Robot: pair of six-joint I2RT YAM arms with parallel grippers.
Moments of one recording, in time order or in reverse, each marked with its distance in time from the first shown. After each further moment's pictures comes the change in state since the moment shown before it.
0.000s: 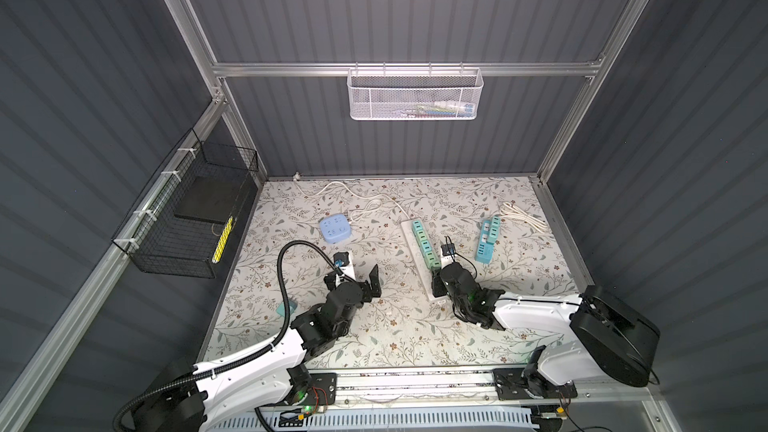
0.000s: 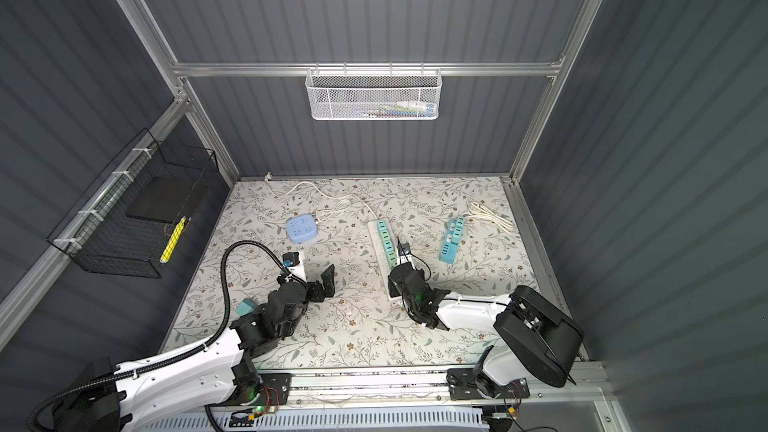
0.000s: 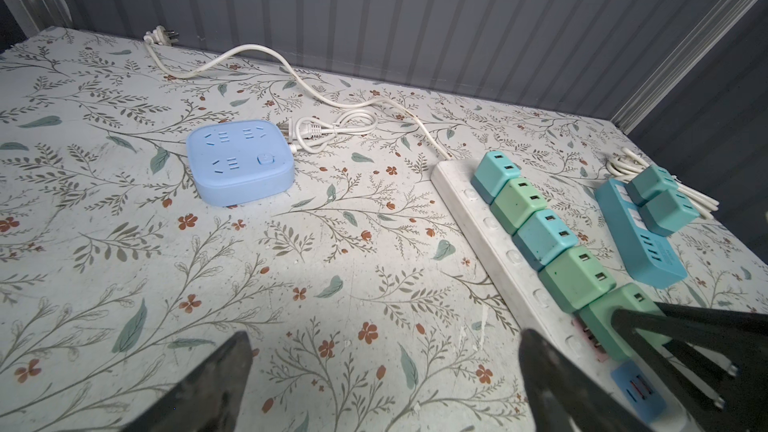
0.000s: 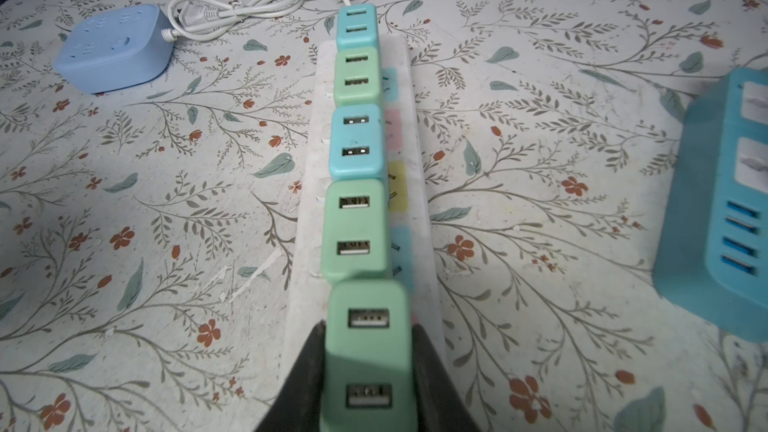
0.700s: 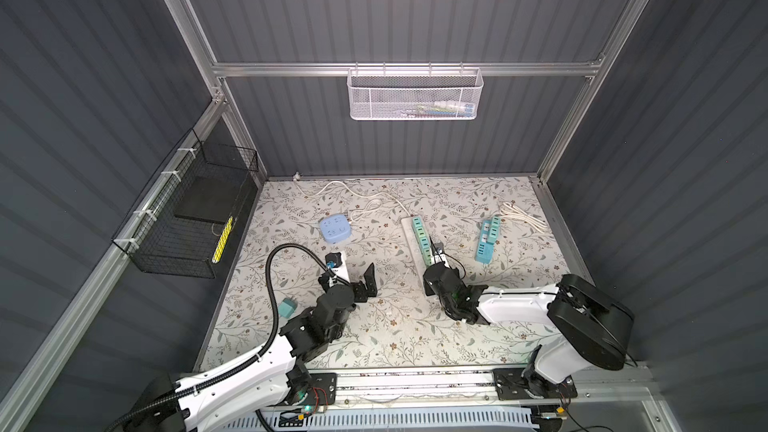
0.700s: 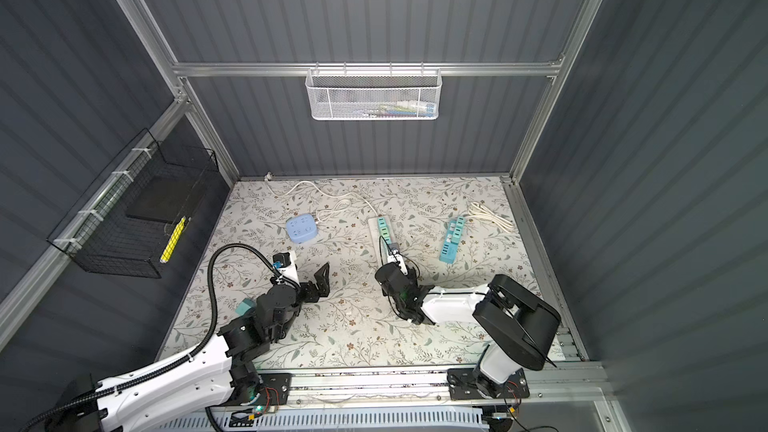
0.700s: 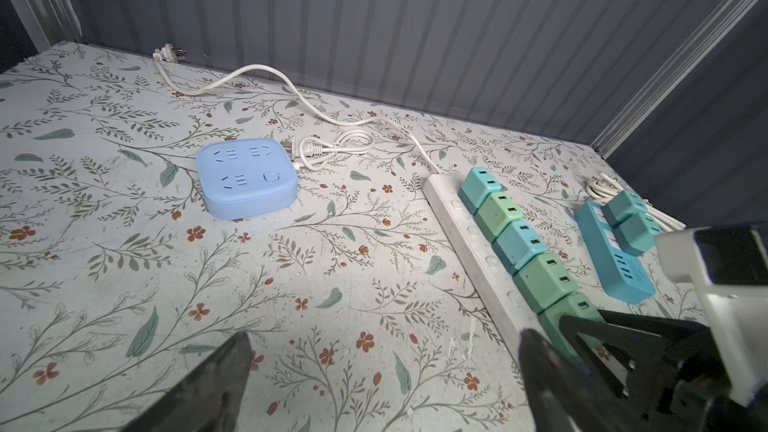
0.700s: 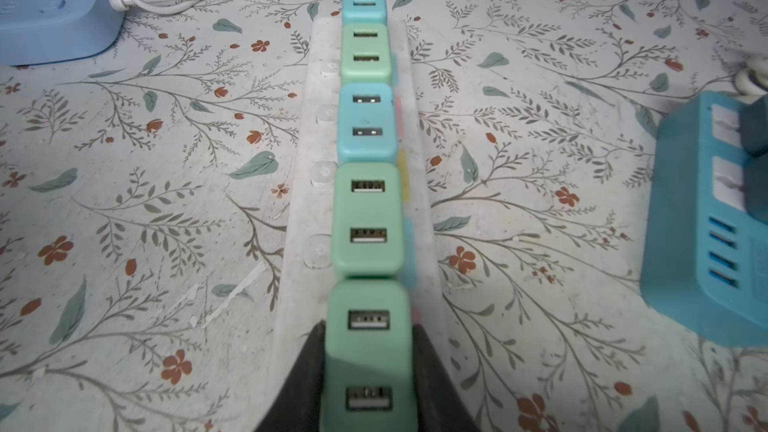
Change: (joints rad) left arm 0.000 -0.129 -0.006 -0.053 -0.006 0.000; right arm 0.041 0.149 0.127 -0.063 0.126 -0.008
